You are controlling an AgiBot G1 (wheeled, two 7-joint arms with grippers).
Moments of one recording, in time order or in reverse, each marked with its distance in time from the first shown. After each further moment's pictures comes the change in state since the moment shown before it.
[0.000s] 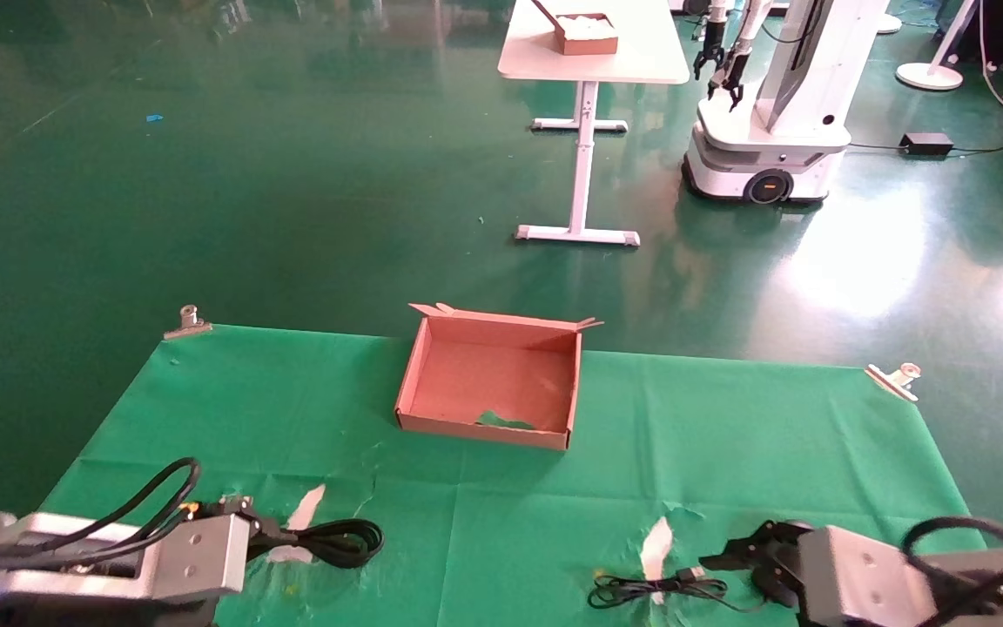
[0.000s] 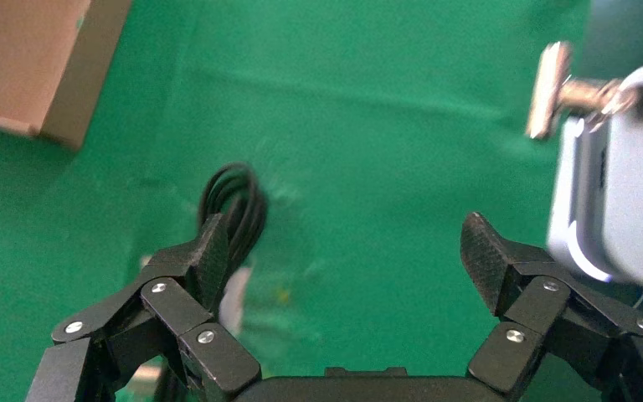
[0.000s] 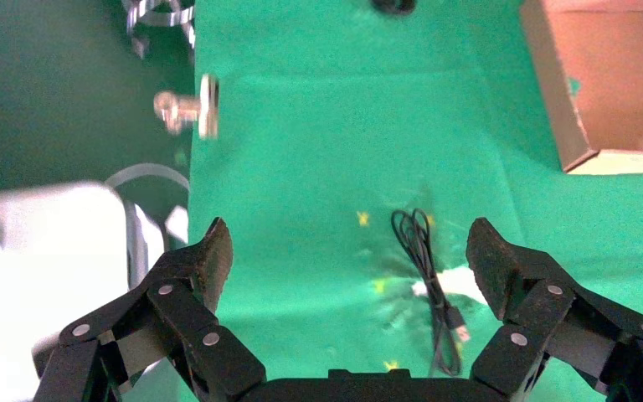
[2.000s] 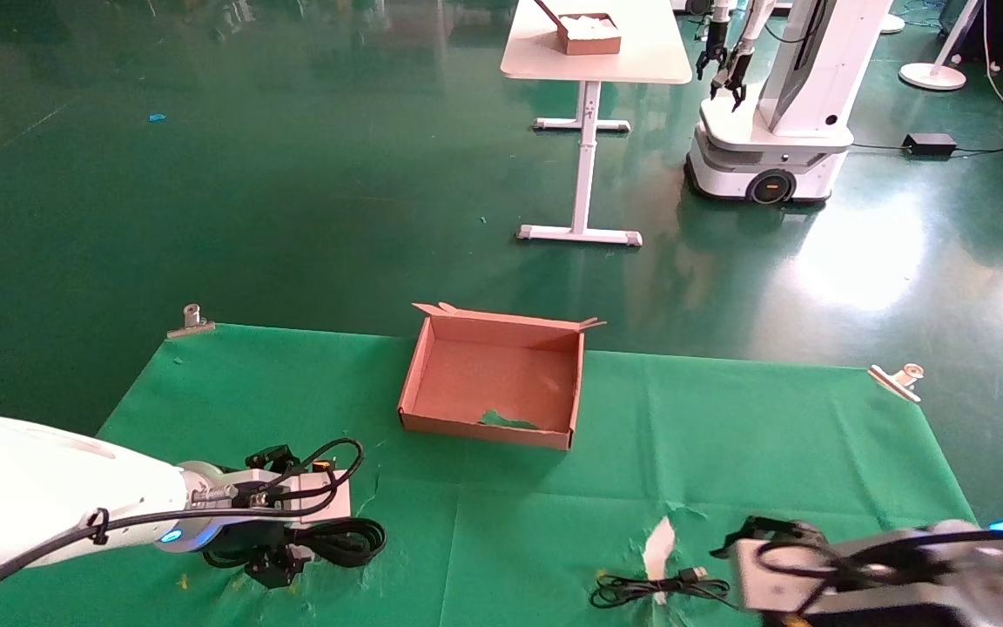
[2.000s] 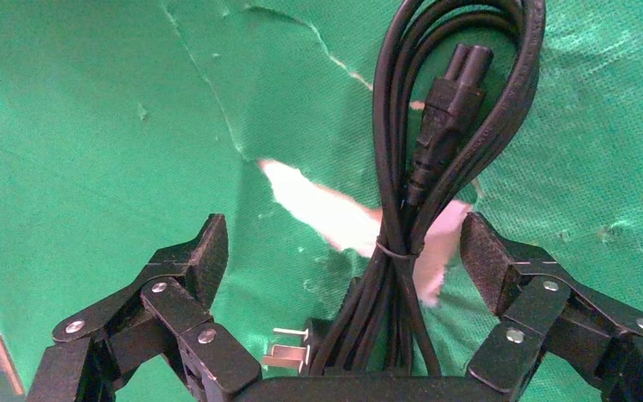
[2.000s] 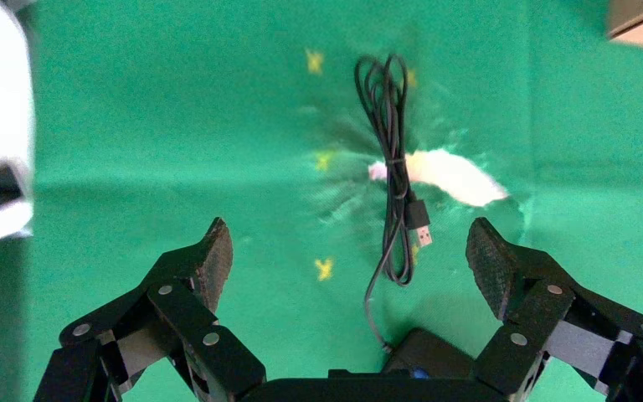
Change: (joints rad) left arm -0.063 0.408 0.245 0.251 0.812 -0.297 -0.226; right arm 0.150 -0.212 -0.199 -0.095 -0.476 0.061 -0.020
